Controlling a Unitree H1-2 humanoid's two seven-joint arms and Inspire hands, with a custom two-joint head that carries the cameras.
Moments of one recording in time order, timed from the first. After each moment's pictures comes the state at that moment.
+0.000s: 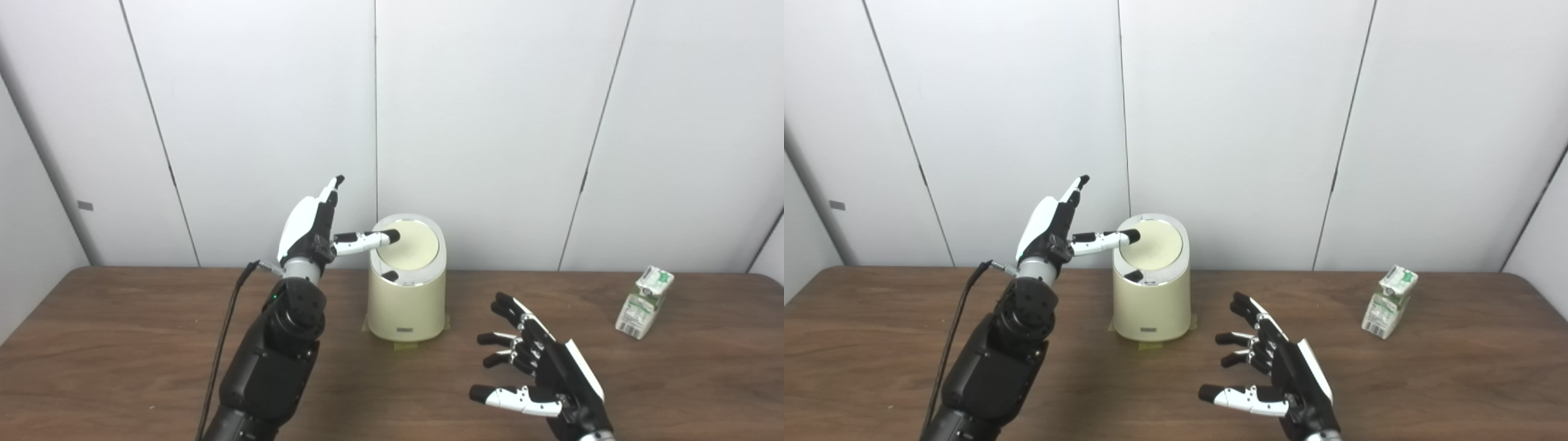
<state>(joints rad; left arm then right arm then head) -0.73 0.10 -0.16 0.34 0.49 0.36 0.11 -0.09 -0.08 0.05 -0.17 -0.01 0.07 0.10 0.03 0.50</state>
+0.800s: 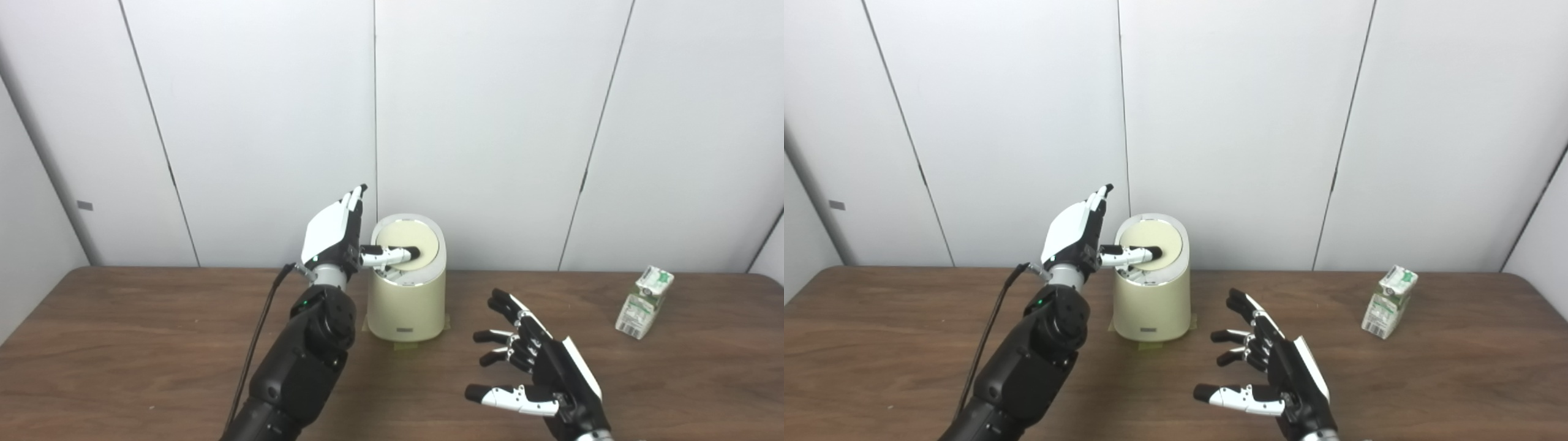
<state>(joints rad) -0.78 0.07 -0.30 0.48 0.63 0.37 0.20 -0.09 -0.07 0.06 -0.20 -0.03 0.07 0.10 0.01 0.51</state>
